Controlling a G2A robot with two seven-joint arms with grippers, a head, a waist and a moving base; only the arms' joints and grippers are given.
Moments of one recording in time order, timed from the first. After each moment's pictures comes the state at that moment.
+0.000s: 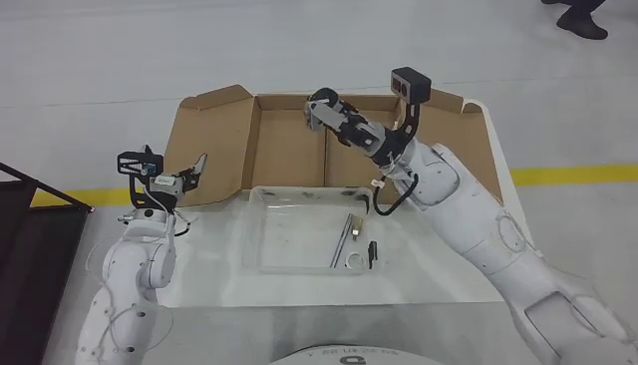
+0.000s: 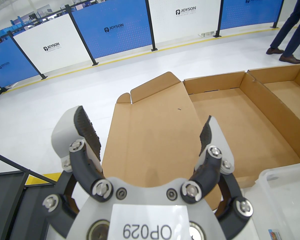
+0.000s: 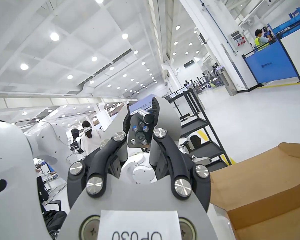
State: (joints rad) left arm 1.73 -1.15 -1.60 -1.80 1.33 0.00 0.00; right arm -0.99 -1.20 0.87 -1.50 -0.01 -0.87 0.14
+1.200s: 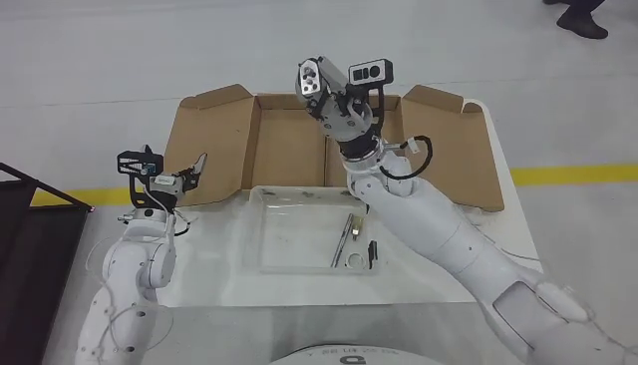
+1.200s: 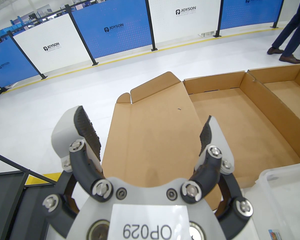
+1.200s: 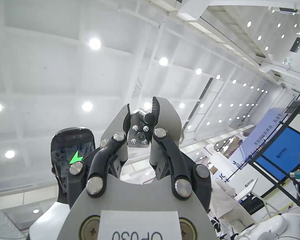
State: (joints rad) left arm 1.73 -1.15 -1.60 -1.80 1.33 0.00 0.00; right arm -0.95 -1.33 0.74 -1.45 1.16 -0.79 0.63
